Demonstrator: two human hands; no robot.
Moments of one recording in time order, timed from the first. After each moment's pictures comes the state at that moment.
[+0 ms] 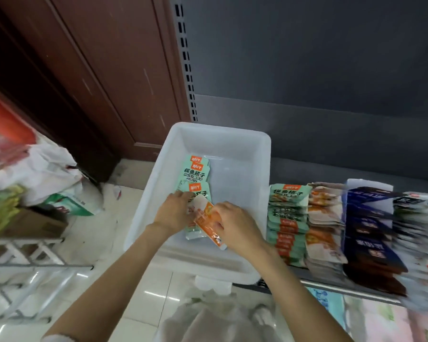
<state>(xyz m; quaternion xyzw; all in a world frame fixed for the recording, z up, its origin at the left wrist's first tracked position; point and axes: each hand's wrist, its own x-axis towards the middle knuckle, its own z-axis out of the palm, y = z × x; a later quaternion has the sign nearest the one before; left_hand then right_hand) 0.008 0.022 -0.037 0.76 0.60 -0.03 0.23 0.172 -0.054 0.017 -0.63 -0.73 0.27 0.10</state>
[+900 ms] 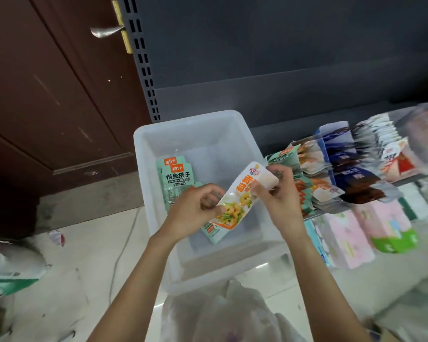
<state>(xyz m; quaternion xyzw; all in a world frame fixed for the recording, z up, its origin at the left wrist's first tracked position) -0.006 0.052 0.012 0.75 0.31 0.09 0.58 0.140 -0.069 0.042 -0.78 -0.25 0.22 0.53</state>
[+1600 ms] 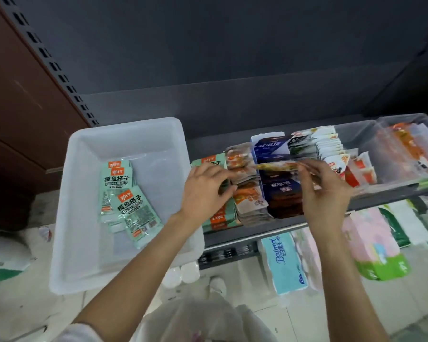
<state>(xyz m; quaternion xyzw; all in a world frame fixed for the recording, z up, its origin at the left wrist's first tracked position) 0.186 -0.047 0.019 0.92 0.27 0.22 0.17 0.347 -0.194 0.059 -0.78 -0.40 -0.08 0.47</state>
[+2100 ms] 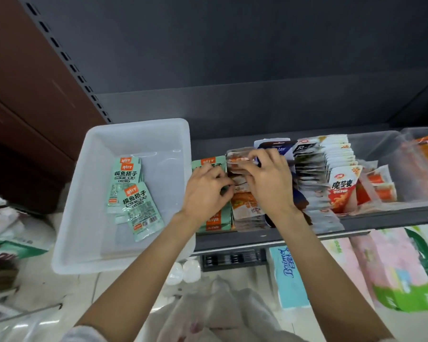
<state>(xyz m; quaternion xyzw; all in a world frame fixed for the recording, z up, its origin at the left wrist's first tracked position) 0.204 -0.056 0.016 0.92 0.31 0.22 0.08 0.353 -0.124 0.030 -0.72 -0.64 -0.16 0.21</state>
